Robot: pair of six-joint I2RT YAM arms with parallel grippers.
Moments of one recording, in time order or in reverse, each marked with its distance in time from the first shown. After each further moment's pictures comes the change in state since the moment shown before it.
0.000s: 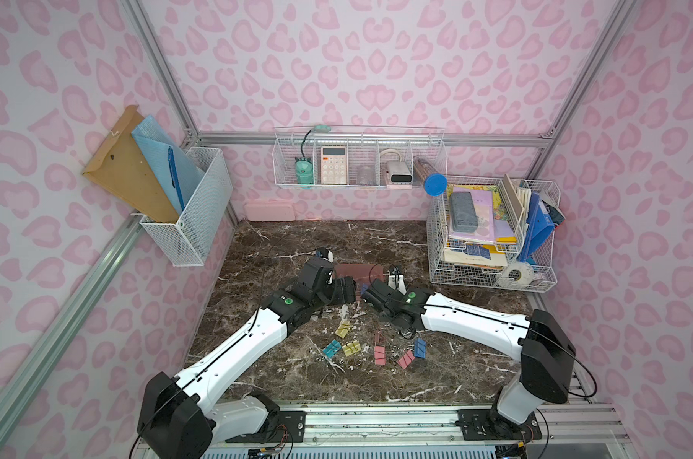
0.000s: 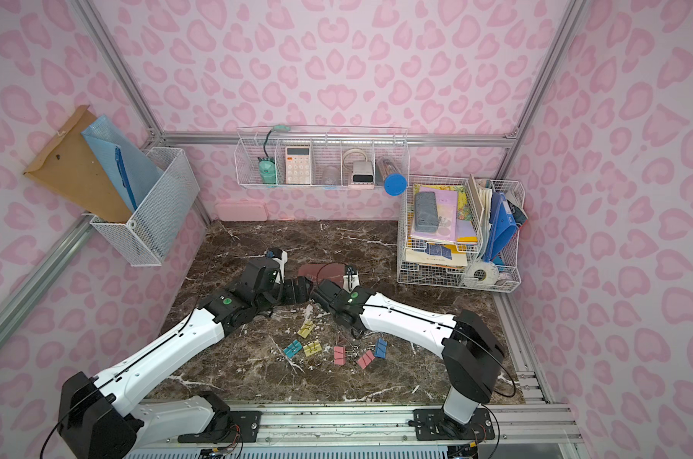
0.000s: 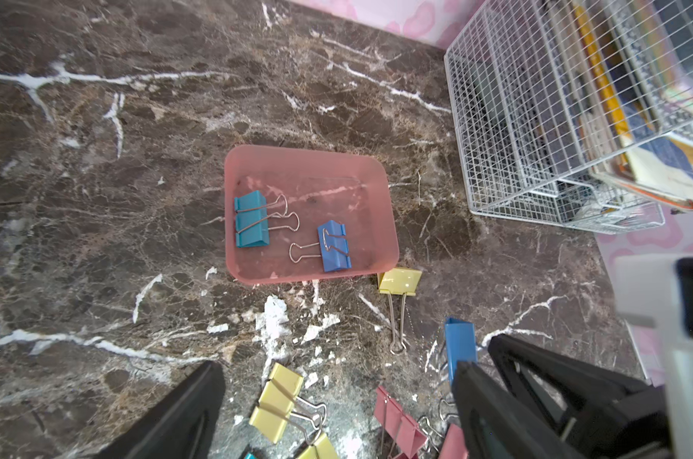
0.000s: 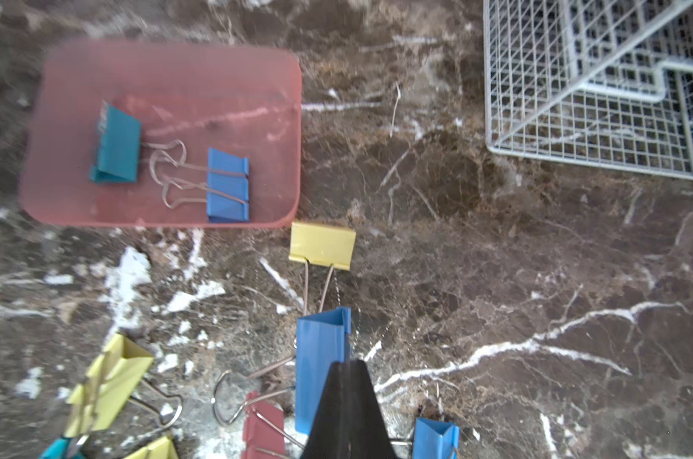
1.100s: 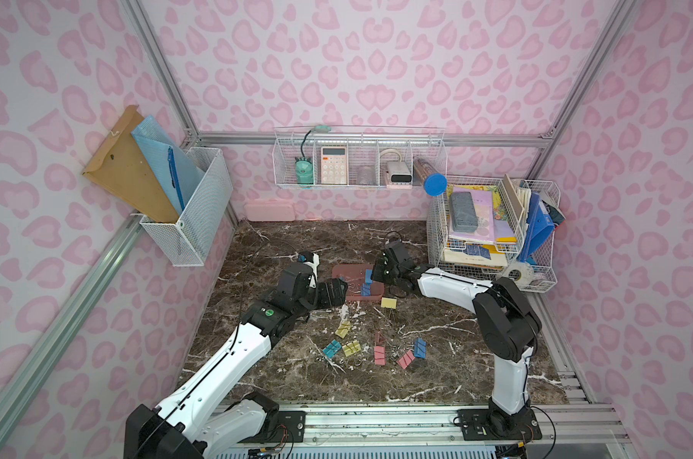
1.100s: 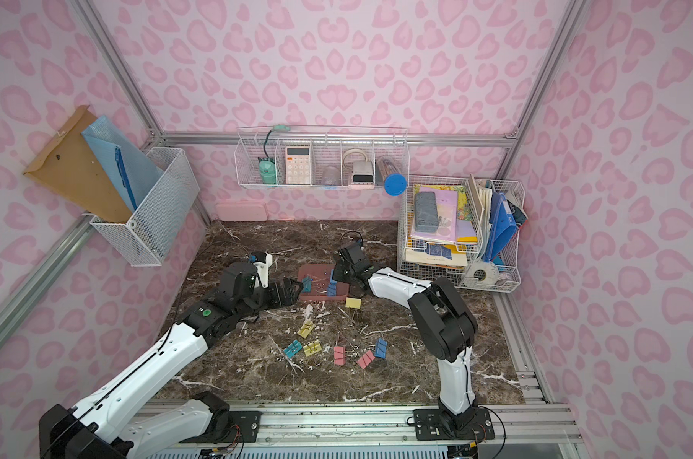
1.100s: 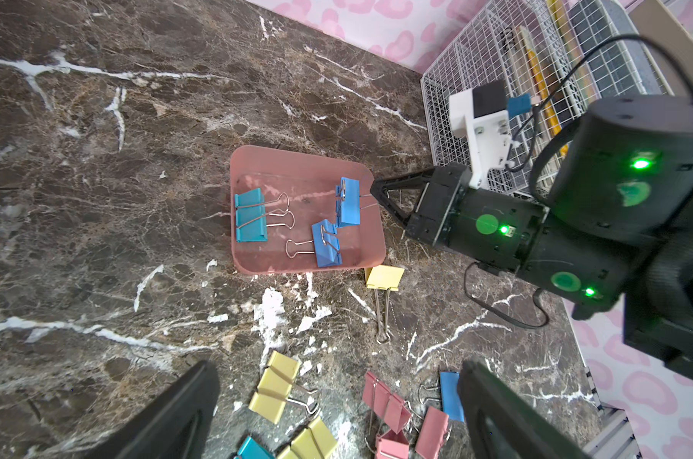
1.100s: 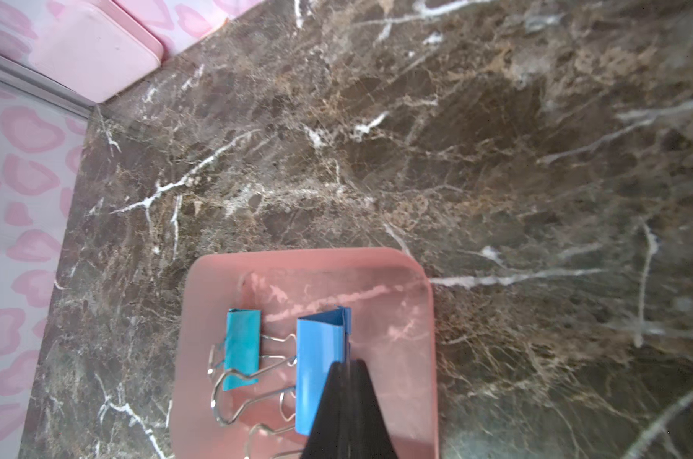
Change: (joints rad) left arm 0.100 -0.127 -0.088 0.014 0.151 -0.003; right arm -0.330 0.312 0.031 0.673 -0.538 -0.089
